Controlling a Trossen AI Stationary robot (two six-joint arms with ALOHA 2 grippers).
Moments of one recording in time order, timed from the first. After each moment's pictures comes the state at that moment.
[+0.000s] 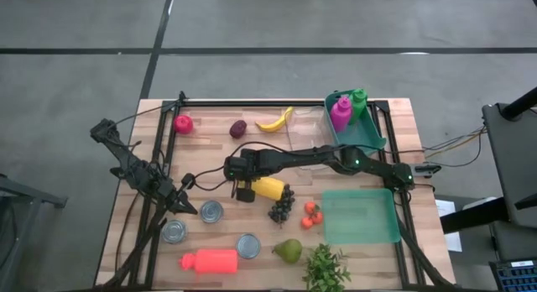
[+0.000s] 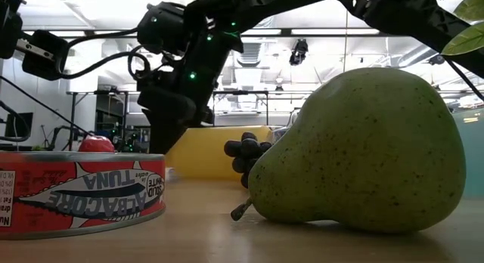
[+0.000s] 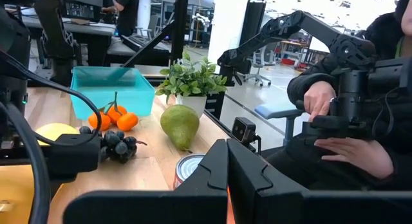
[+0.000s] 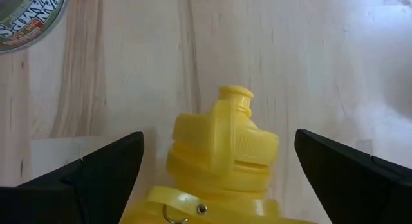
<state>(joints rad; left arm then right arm) -0.76 0.09 0.00 0.05 -0.25 -0.16 0.00 2.53 2.26 -0.85 0.11 0.06</state>
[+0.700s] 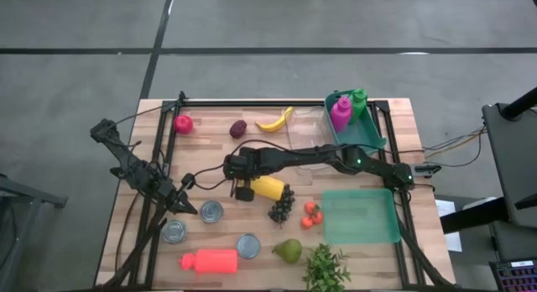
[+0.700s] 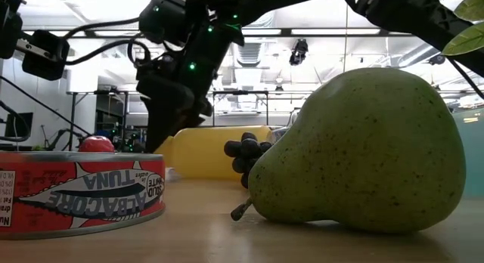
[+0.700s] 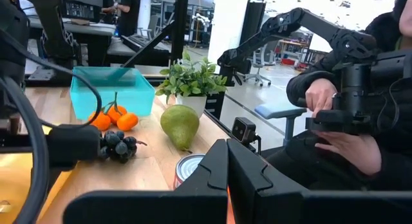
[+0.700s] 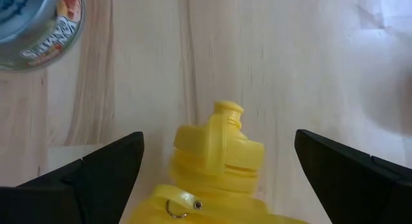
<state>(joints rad) -0.76 0.09 0.00 0.05 -0.25 -0.16 0.00 2.51 2.27 -0.83 0.11 0.05</state>
